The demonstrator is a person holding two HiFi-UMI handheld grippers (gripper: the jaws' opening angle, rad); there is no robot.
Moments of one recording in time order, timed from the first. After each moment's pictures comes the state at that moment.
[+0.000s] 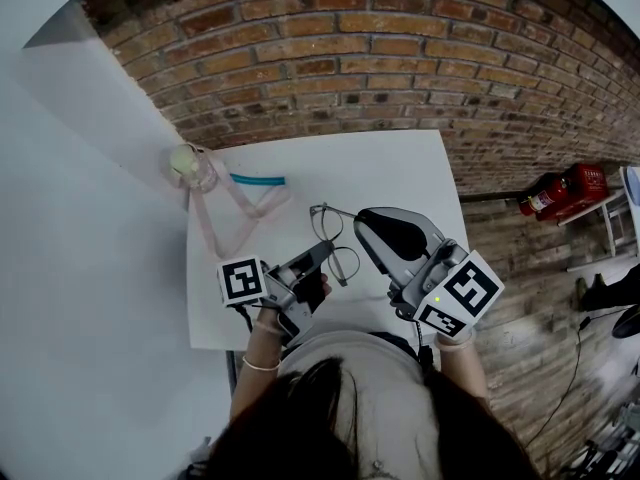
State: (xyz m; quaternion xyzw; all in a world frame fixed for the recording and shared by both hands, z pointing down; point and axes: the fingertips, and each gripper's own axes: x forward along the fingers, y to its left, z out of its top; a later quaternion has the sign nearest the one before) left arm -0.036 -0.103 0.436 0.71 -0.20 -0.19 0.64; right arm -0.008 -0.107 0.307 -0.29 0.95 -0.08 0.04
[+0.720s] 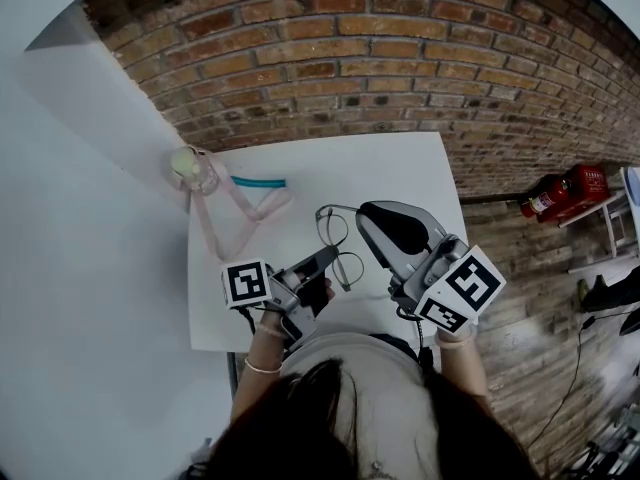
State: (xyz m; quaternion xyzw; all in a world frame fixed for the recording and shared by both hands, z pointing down) left arm -0.030 -0.099 0.438 0.71 -0.19 -0.18 0.65; right arm -0.006 -0.118 0.302 -0.30 0.95 -0.08 0.05
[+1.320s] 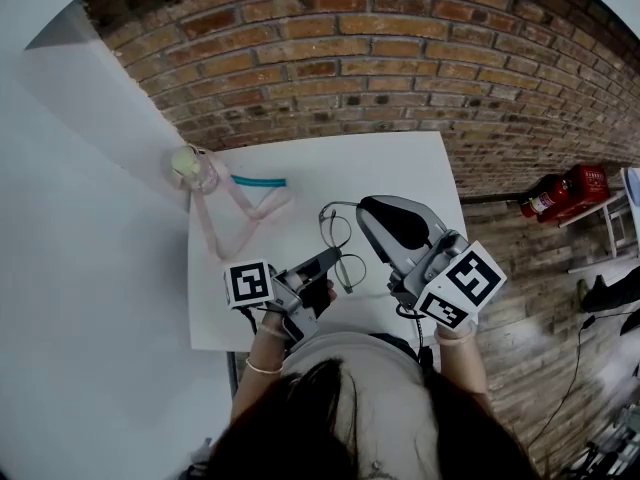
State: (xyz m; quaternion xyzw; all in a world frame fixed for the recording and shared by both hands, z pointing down) left arm -0.025 -0.096 0.441 0.71 -0.18 -0.18 0.65; right arm -0.006 -0.125 0.300 -0.30 0.95 -0.08 0.05
